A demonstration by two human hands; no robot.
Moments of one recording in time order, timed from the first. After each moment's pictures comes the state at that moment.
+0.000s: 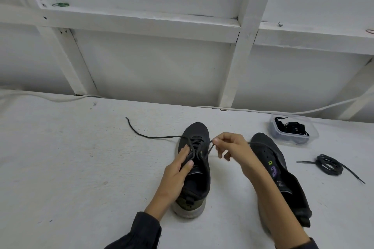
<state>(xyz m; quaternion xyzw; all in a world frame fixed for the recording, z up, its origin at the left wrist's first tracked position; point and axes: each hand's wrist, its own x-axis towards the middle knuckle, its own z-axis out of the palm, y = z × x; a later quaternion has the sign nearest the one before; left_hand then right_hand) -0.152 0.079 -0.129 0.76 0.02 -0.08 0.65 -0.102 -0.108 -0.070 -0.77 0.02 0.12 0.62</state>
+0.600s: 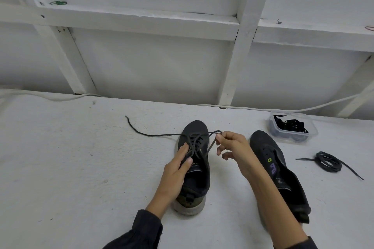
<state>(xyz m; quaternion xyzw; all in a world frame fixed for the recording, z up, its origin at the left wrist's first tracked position) -0.153 0.077 -0.130 0.76 0.03 -0.07 0.65 -0.103 -0.112 -0.077 -0.72 0.06 0.11 0.68</state>
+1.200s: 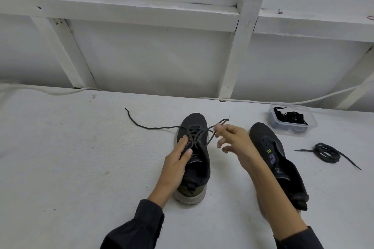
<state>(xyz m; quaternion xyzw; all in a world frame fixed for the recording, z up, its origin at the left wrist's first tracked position) -0.156 0.076 -0.125 0.75 0.04 -0.06 0.65 -0.106 -0.112 -0.081 -0.73 0.08 0.10 0.67</state>
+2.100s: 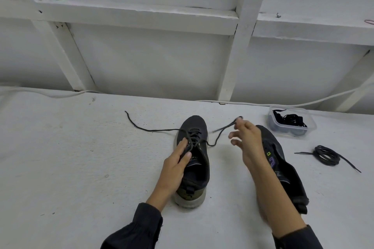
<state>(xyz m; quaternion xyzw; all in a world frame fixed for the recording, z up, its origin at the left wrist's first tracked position) -0.154 0.079 -0.129 0.75 0.04 -0.08 0.66 -0.095 -0.123 -0.080 -0.66 0.18 -0.05 0.73</state>
